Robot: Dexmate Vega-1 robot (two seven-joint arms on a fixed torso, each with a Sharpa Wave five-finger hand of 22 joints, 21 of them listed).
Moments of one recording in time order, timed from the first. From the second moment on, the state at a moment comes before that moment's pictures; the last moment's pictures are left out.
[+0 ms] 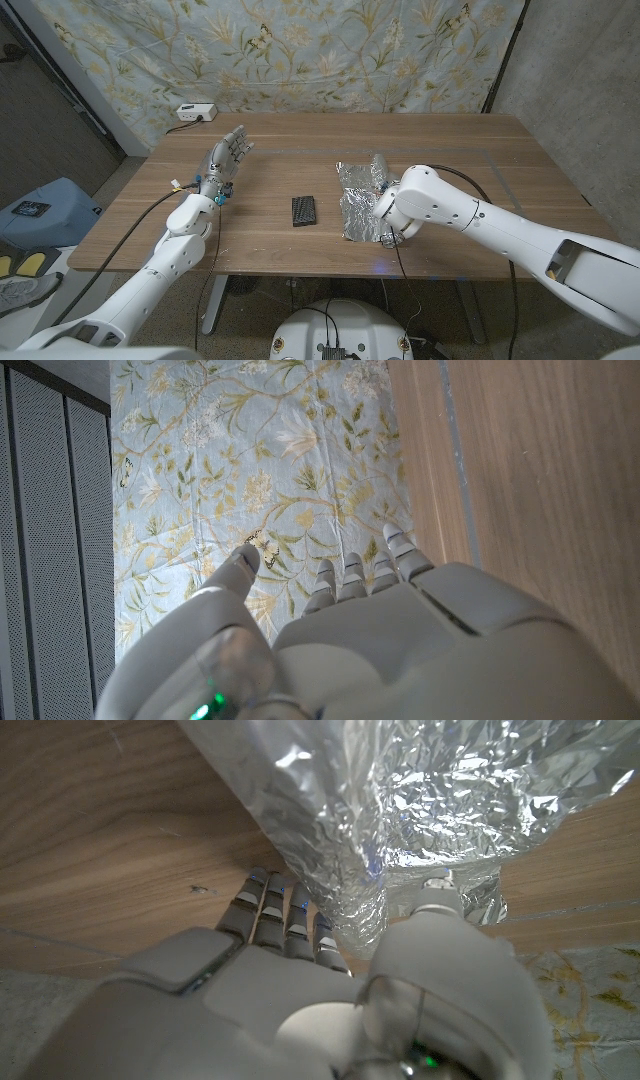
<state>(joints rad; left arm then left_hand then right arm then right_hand) 0.93 0.53 0.25 -1.25 -0.78 -0.46 -0.18 0.40 0.18 0.62 -0.05 0.18 0.07 0.08 0.19 0.18 0.01 0.15 0.22 0.20 -0.04 0.19 0.19 0.17 0.12 0.13 0.24 0.18 -0.49 -0.60 -1.00 -1.99 0.96 -1.40 -1.12 0.74 0.13 -0.03 -0.12 0.23 0.04 0.12 0.20 0.21 0.07 0.22 0.46 0.73 0.18 0.21 0.22 0.35 0.29 0.20 0.19 0.17</state>
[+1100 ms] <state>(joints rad) 0.93 0.52 0.25 -1.26 -0.78 -0.46 -0.17 0.41 0.19 0.62 -0.05 0.19 0.10 0.07 0.19 0.18 0.03 0.15 0.23 0.20 -0.01 0.20 0.19 0.17 0.14 0.15 0.24 0.18 -0.44 -0.59 -1.14 -1.93 0.89 -1.39 -1.12 0.96 0.13 0.09 -0.15 0.20 0.06 0.12 0.20 0.21 0.10 0.22 0.71 0.90 0.25 0.20 0.24 0.55 0.31 0.17 0.20 0.16</state>
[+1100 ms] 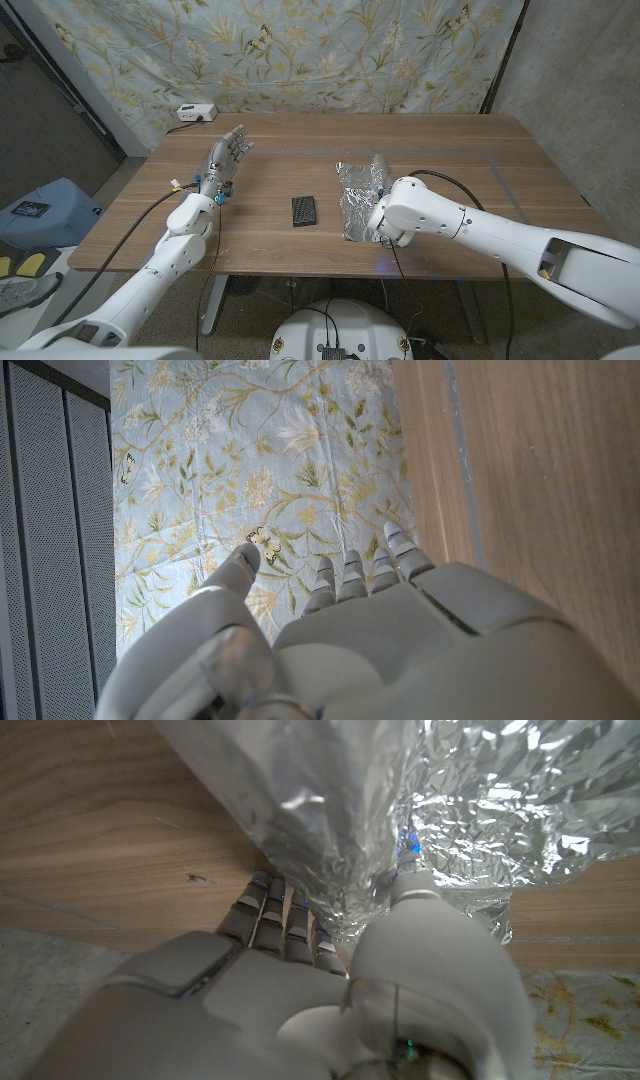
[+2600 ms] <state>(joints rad) 0.94 0.53 0.24 -1.28 -0.80 -0.43 -0.17 0.41 0.19 0.63 -0.04 0.19 0.12 0.06 0.19 0.18 0.09 0.14 0.25 0.21 0.04 0.19 0.20 0.18 0.16 0.17 0.24 0.18 -0.46 -0.58 -1.16 -1.95 0.75 -1.40 -1.11 1.19 0.11 0.13 -0.14 0.19 0.37 0.15 0.24 0.25 0.35 0.13 0.97 1.05 0.78 0.00 0.67 0.88 0.32 0.17 0.60 0.13</state>
